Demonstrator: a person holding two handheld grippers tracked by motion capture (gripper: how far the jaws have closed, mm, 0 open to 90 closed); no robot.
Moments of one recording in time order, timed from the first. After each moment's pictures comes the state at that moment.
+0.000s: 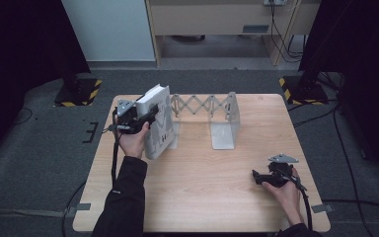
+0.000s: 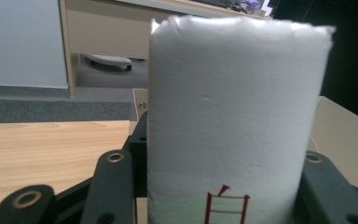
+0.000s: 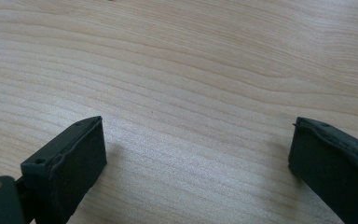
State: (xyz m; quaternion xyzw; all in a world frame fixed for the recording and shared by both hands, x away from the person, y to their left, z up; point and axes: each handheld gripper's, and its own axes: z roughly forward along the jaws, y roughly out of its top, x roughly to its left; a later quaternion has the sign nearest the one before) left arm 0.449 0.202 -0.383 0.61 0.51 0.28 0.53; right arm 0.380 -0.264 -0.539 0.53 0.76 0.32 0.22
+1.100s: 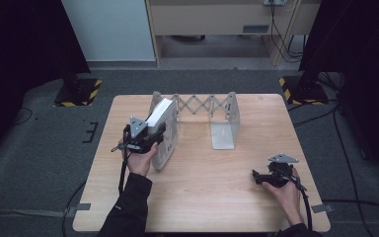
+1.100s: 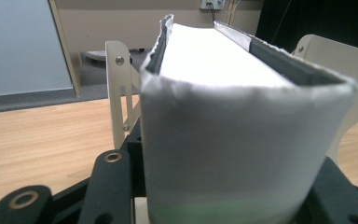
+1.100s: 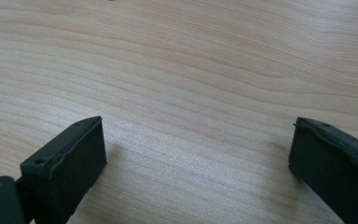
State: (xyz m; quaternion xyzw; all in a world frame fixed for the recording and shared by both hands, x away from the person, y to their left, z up) left arm 0.408 0.183 -0.418 0.66 0.48 0.31 0.50; right arm 0.380 -0.264 -0.539 0.53 0.76 0.32 0.22
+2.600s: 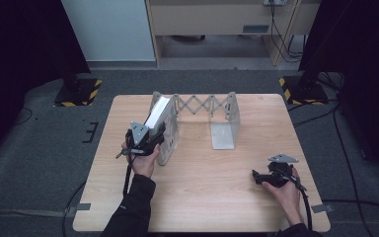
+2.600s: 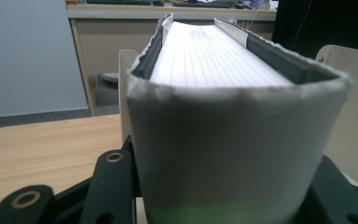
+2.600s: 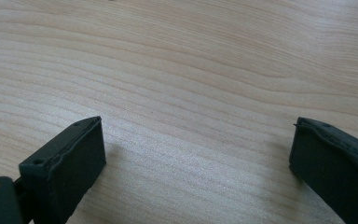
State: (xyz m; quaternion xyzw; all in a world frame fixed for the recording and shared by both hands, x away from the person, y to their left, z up) left arm 0.415 0.178 -0.441 0.62 0.47 0.36 0.52; right arm 0.380 -0.264 -0.539 0.53 0.76 0.32 0.22
